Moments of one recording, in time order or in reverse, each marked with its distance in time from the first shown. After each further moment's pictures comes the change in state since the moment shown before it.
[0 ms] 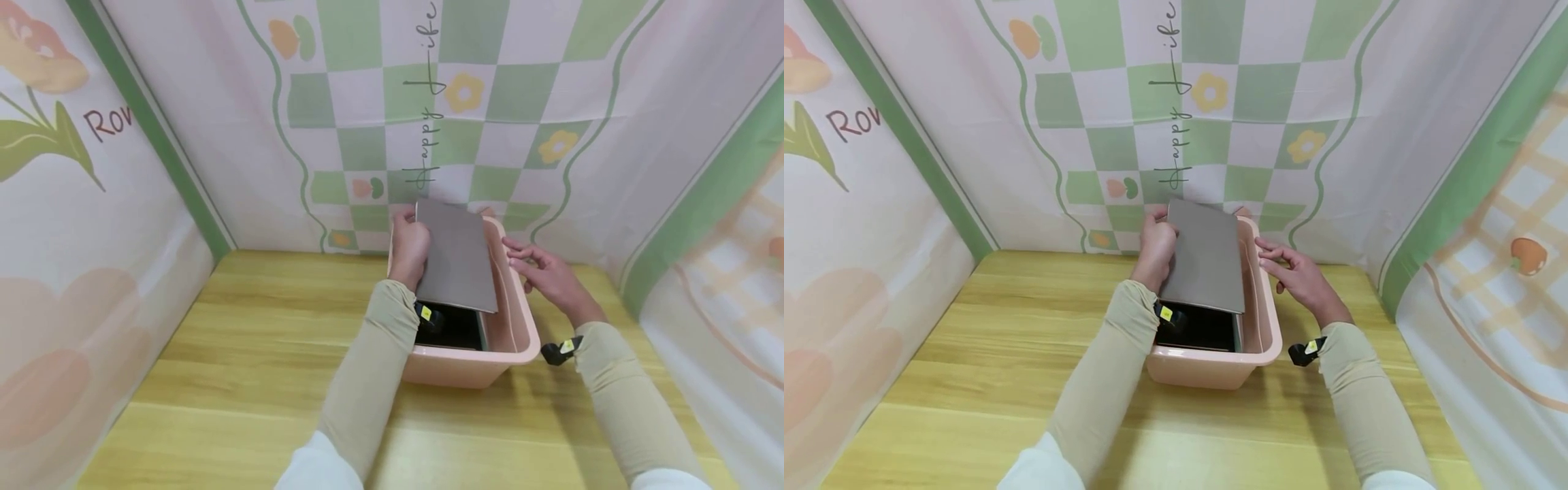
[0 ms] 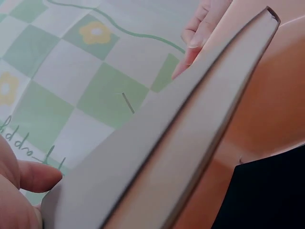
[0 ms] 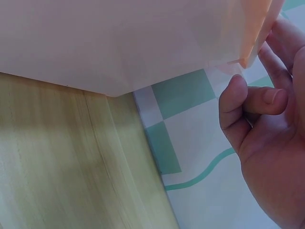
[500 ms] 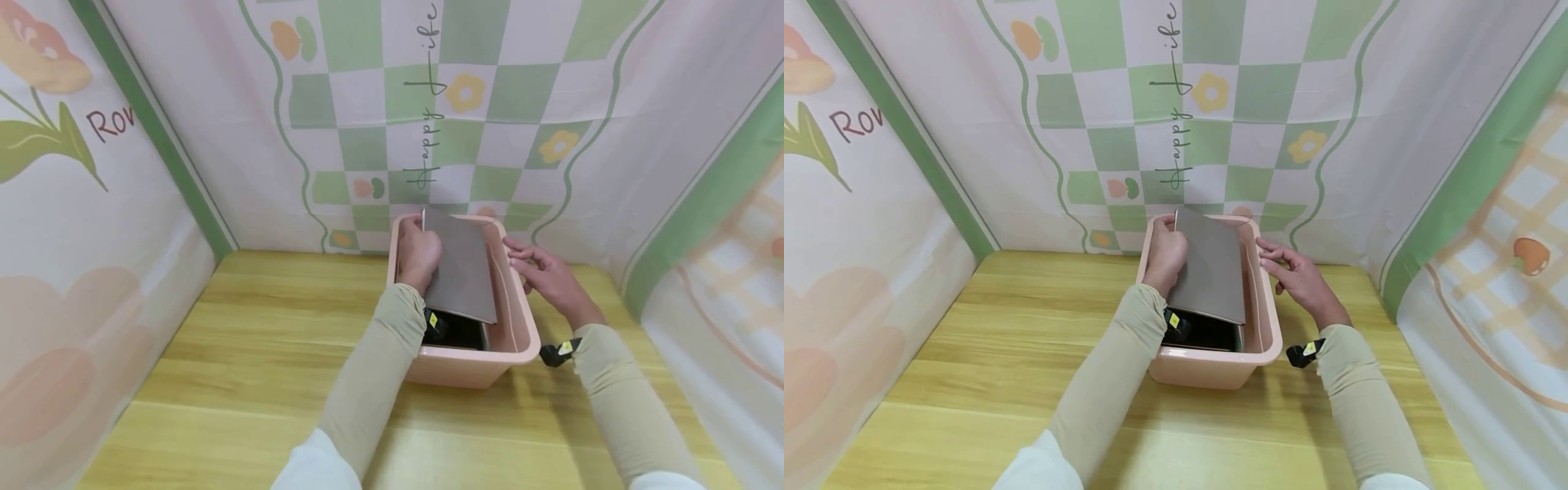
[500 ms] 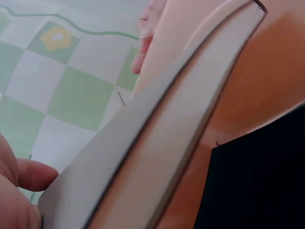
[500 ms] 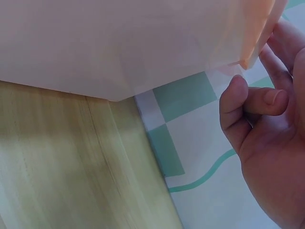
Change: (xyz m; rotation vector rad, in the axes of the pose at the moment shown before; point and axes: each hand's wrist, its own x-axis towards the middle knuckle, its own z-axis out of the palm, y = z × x) left_hand -0.009 -0.010 0.008 0.343 0.066 -0.017; right_hand -0.001 0.001 0.001 0.051 -0.005 -0.043
